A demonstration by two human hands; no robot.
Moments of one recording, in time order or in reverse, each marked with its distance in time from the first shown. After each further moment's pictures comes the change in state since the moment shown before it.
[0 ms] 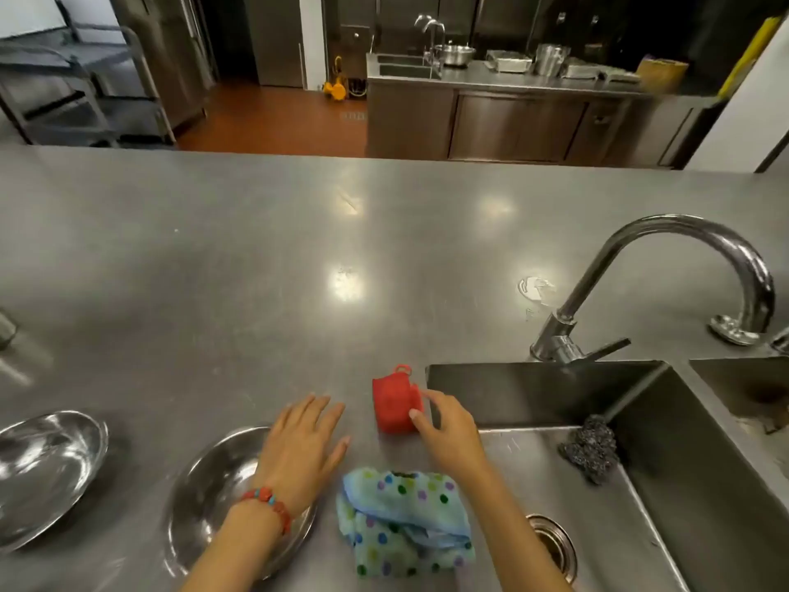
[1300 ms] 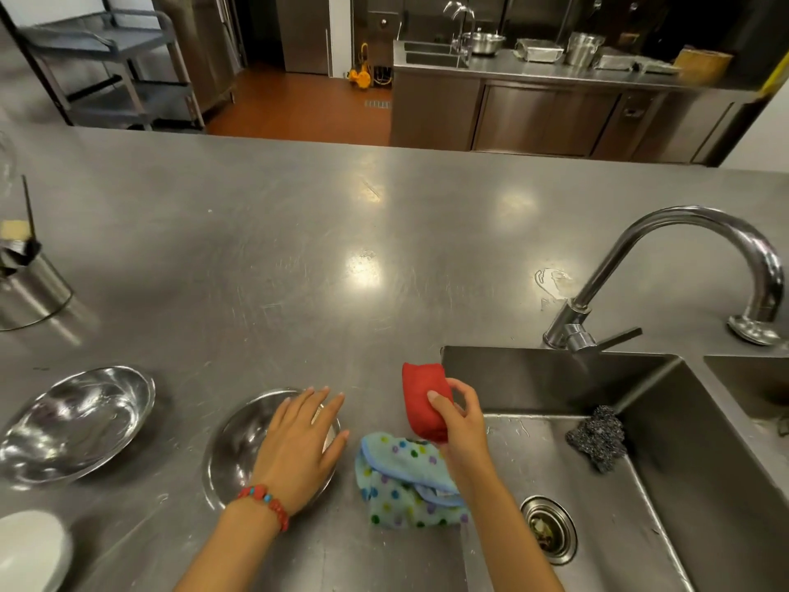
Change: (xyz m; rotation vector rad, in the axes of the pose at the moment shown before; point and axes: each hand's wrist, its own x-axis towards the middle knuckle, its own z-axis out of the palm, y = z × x) left_hand -0.057 0.001 -0.016 -0.178 -0.080 -0.186; right_hand -0.054 -0.035 0.006 1.067 0.088 0.289
